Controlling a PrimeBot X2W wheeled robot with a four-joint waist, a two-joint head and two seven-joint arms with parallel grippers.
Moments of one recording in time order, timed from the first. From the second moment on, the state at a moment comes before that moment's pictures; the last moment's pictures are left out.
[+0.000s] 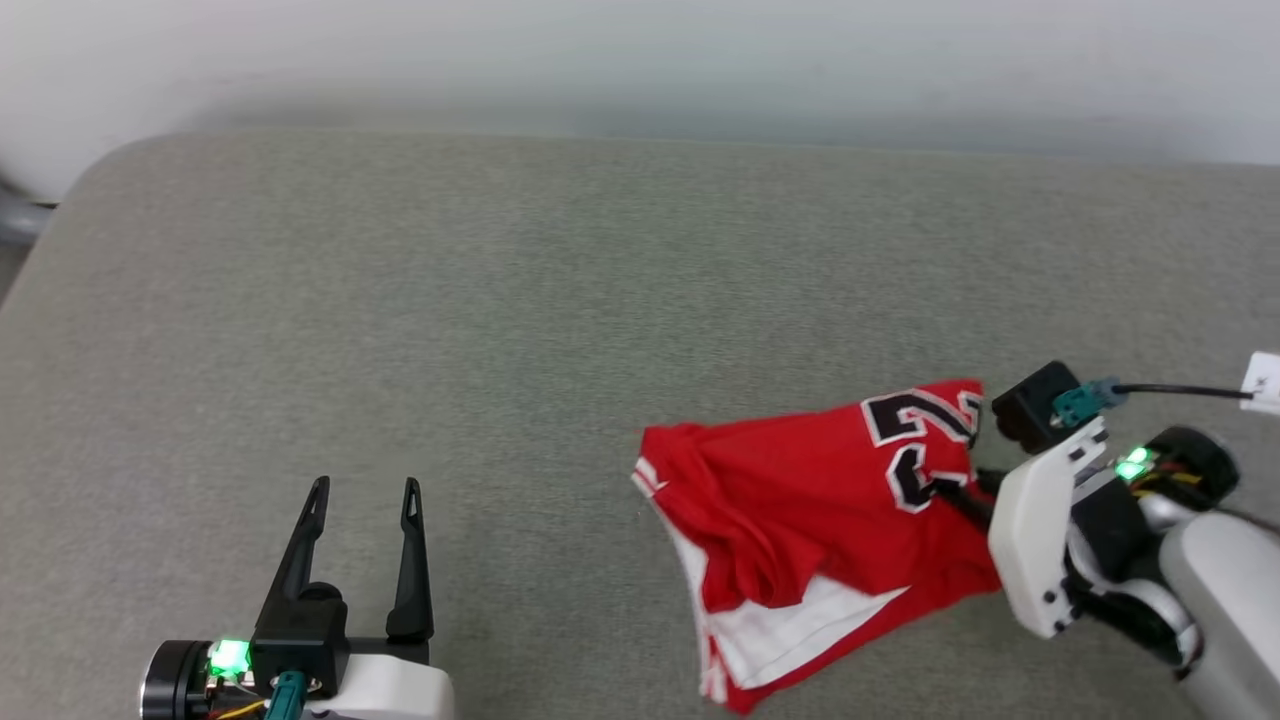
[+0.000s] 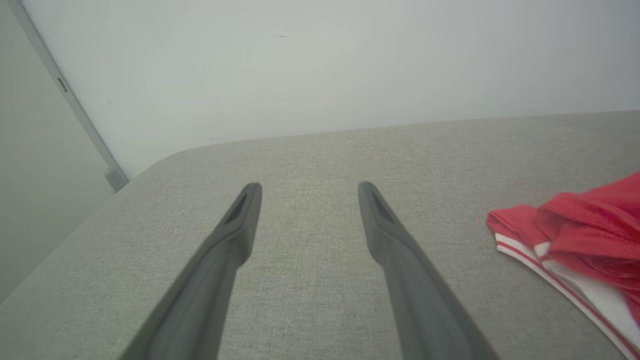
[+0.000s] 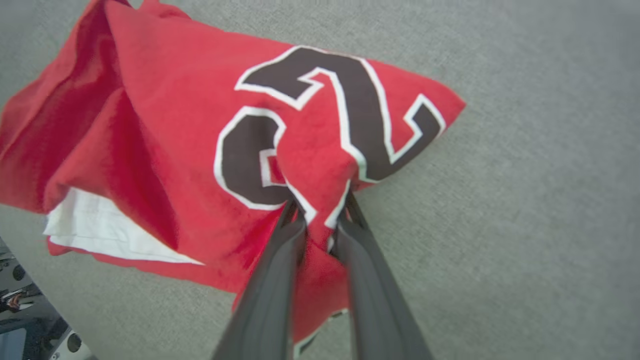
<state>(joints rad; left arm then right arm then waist) 0.05 0.11 -0.08 0.00 -0.01 0.11 -0.26 -0.42 -0.52 0.54 0.18 0.60 0.13 0.57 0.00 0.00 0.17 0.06</state>
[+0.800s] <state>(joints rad) -0.04 0.17 -0.04 -0.10 0.01 0.13 -0.26 -0.60 -0.73 0.26 0.32 0.44 0.13 0.45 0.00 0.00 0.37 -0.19</state>
